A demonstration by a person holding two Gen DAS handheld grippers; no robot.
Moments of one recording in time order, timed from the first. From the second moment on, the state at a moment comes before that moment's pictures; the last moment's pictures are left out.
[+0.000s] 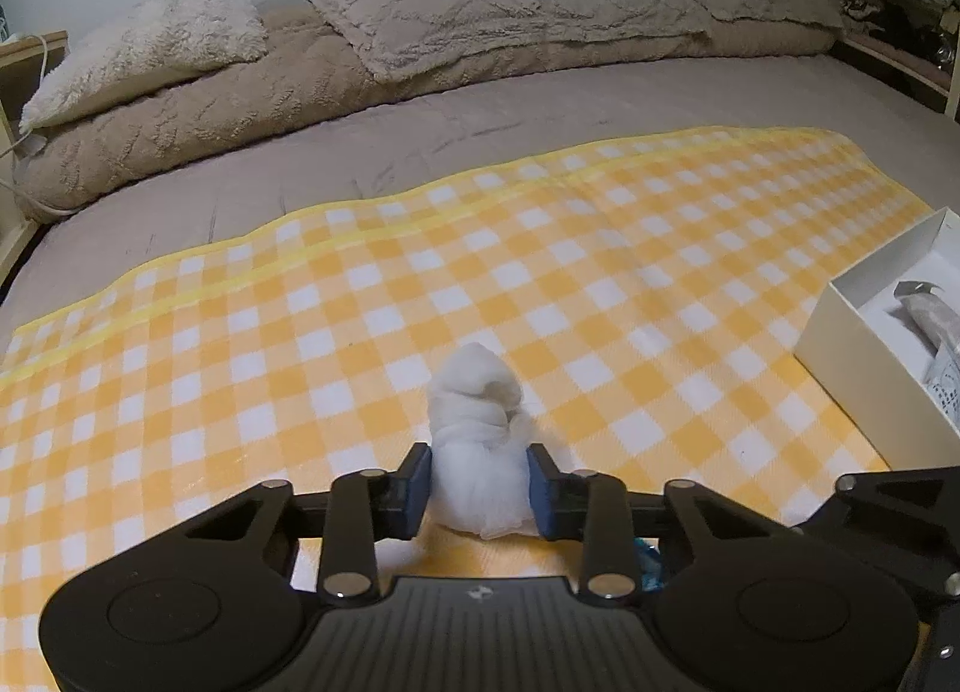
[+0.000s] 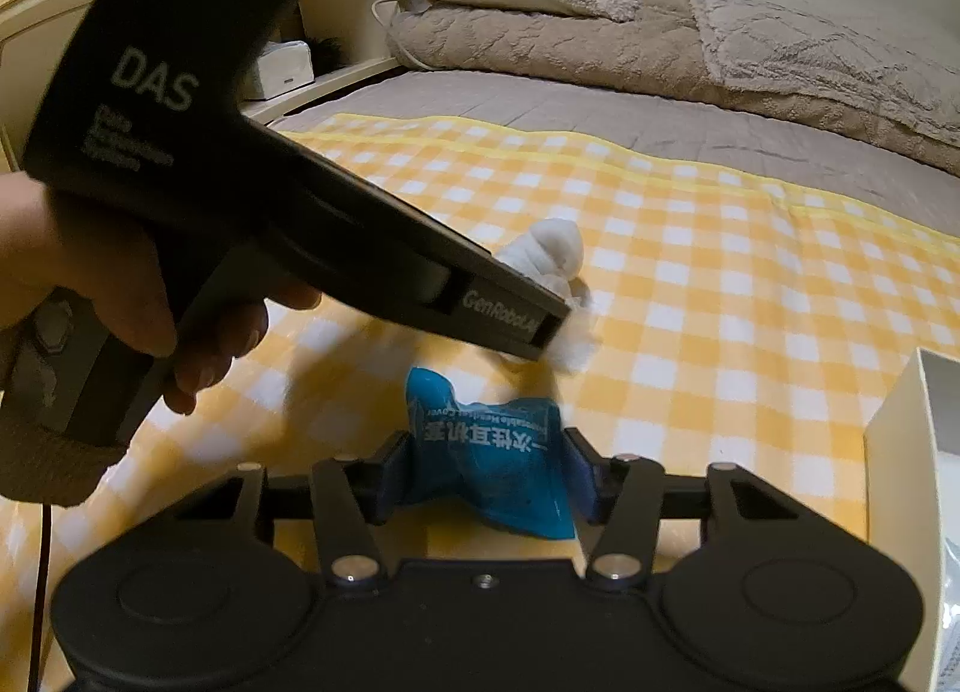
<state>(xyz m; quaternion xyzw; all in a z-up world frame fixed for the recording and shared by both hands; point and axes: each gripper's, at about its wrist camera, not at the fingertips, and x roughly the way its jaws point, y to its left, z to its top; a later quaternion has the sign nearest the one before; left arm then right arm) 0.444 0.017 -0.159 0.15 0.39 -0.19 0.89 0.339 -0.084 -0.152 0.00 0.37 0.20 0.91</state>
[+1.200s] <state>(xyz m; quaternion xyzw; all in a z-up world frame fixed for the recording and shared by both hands) 0.352 0.021 -0.037 0.02 0.33 -0.16 0.93 0.286 -0.165 -0.040 -0.02 0.31 0.17 0.94</state>
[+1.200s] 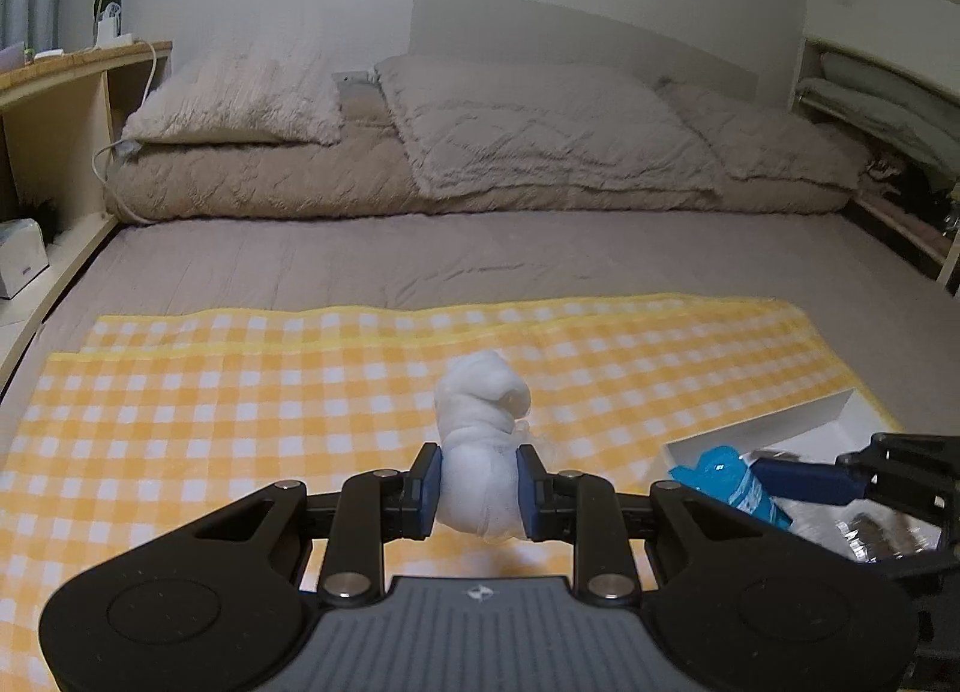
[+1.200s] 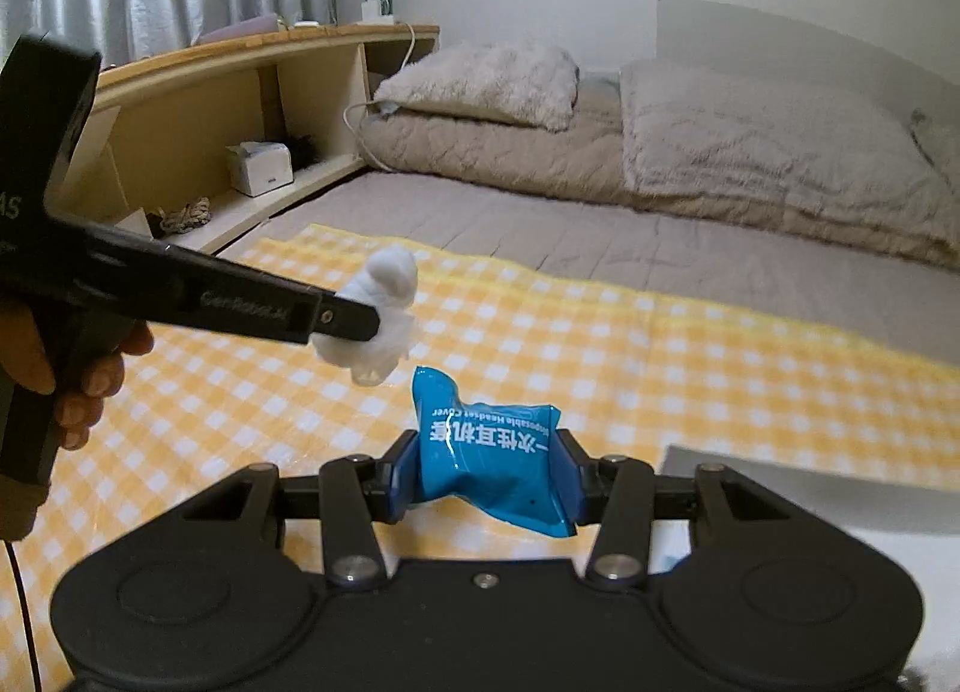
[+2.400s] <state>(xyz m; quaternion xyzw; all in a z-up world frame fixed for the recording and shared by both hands) 0.290 -0.162 -0.018 -0.08 0.31 -0.27 0.91 0.227 -0.363 0.015 0.00 0.27 0.07 0.96</state>
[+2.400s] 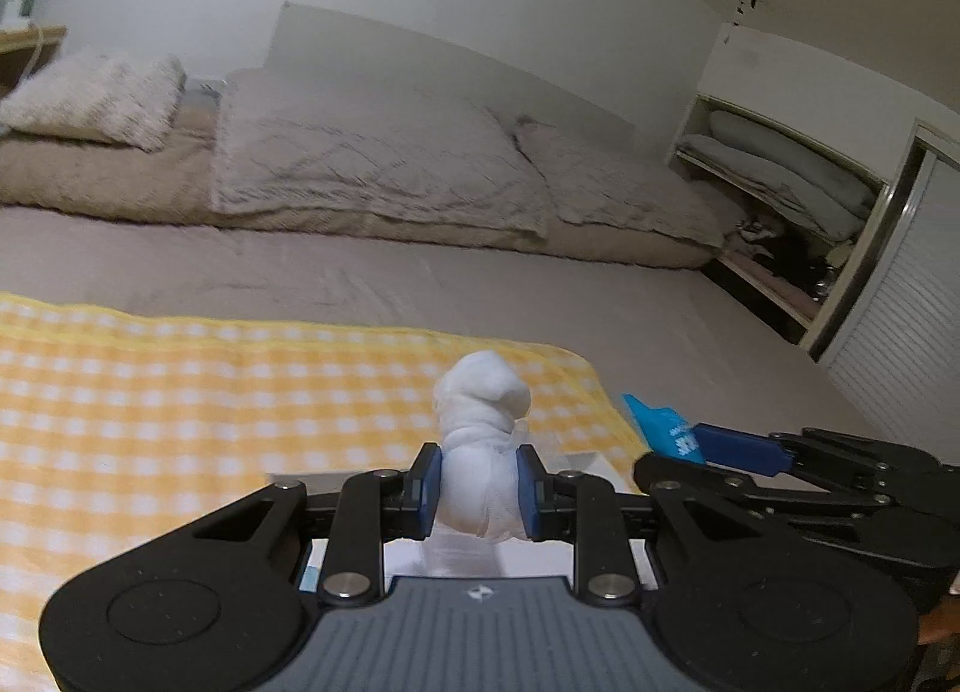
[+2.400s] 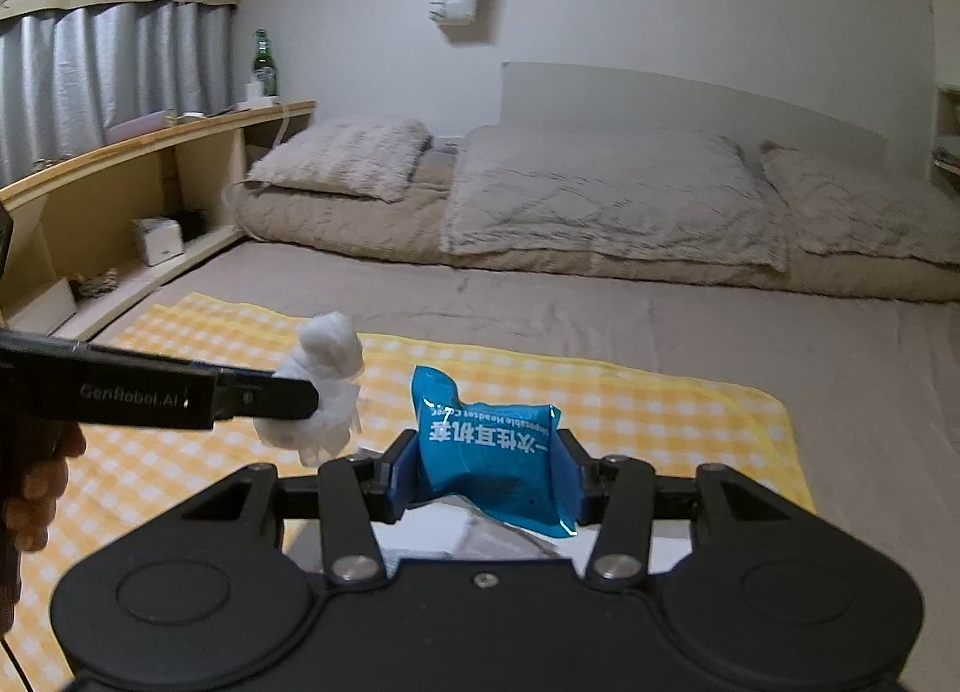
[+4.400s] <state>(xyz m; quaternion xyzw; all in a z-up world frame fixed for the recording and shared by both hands) 0.345 -0.268 -0.154 -0.07 0.42 -0.28 0.86 0.288 -0.464 -0.089 0.10 0.40 -0.04 0.91</state>
